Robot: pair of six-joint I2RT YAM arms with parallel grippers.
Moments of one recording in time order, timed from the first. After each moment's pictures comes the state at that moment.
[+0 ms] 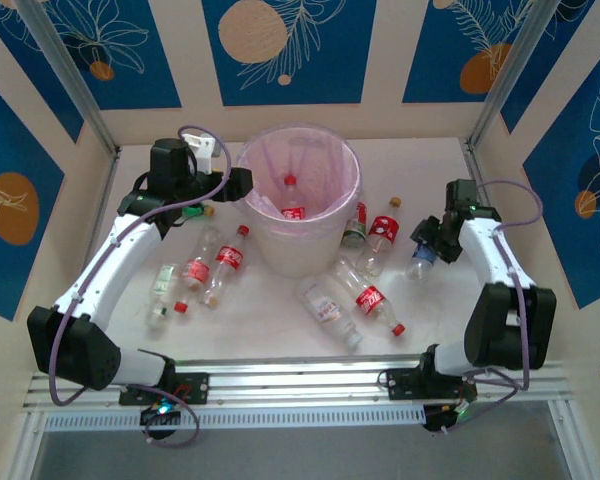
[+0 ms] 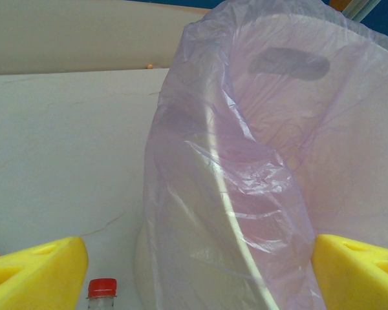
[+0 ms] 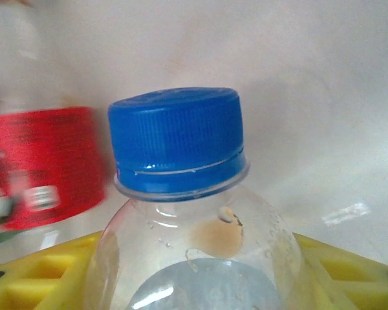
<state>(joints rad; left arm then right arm) -0.29 1.37 1.29 -0.44 0.33 -0.24 -0.13 1.38 1.05 -0.85 -0.12 0.50</state>
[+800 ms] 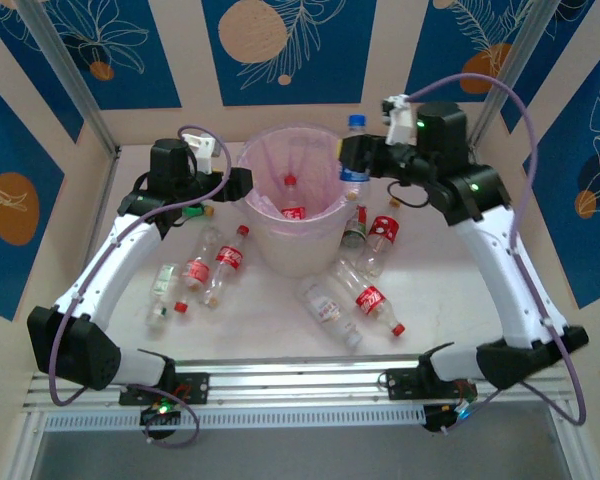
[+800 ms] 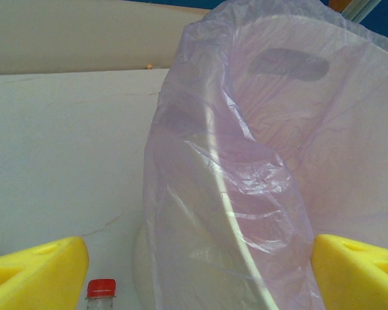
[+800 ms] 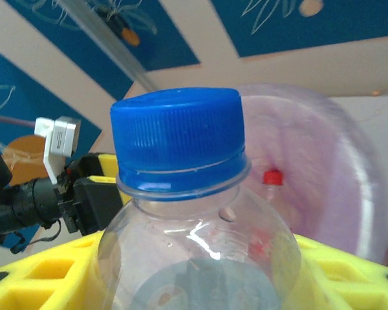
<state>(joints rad) -0.29 1.37 1.29 -0.44 0.33 -0.24 0.42 1.37 1.75 -0.79 -0.34 0.43</state>
